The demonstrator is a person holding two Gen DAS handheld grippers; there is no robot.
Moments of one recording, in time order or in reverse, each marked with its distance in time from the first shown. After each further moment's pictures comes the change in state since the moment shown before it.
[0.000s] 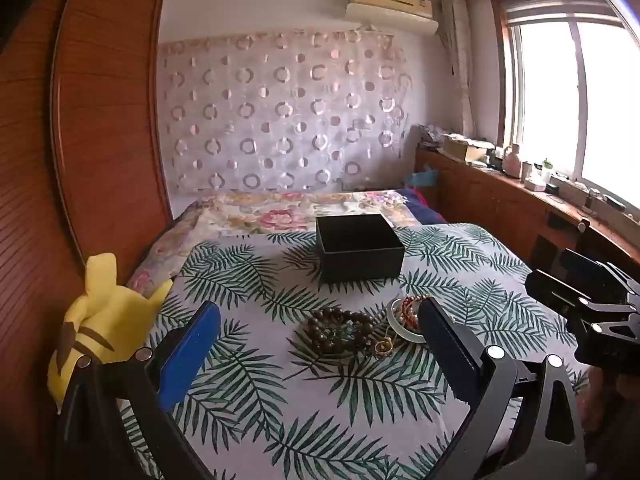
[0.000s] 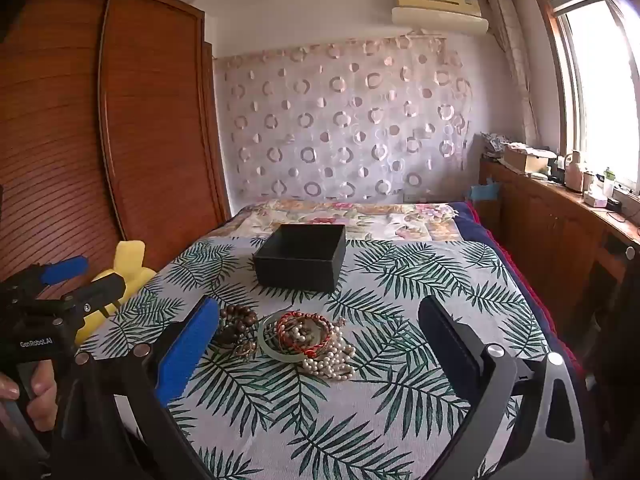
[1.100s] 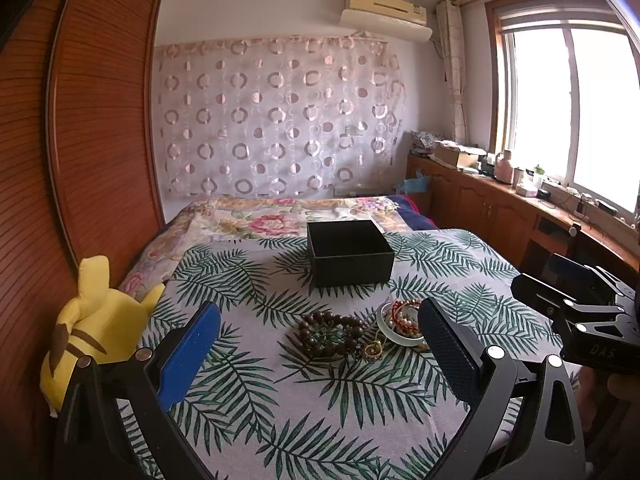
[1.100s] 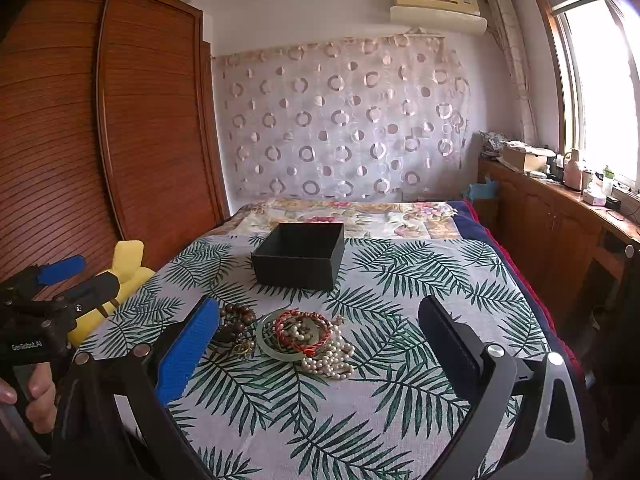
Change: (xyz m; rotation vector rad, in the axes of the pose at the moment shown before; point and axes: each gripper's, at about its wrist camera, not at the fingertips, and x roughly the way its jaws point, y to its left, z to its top) left arm -0.004 -0.005 0.002 -0.013 -0.018 -0.018; right arm 0.003 -0.004 -0.004 0.012 0.011 -0.002
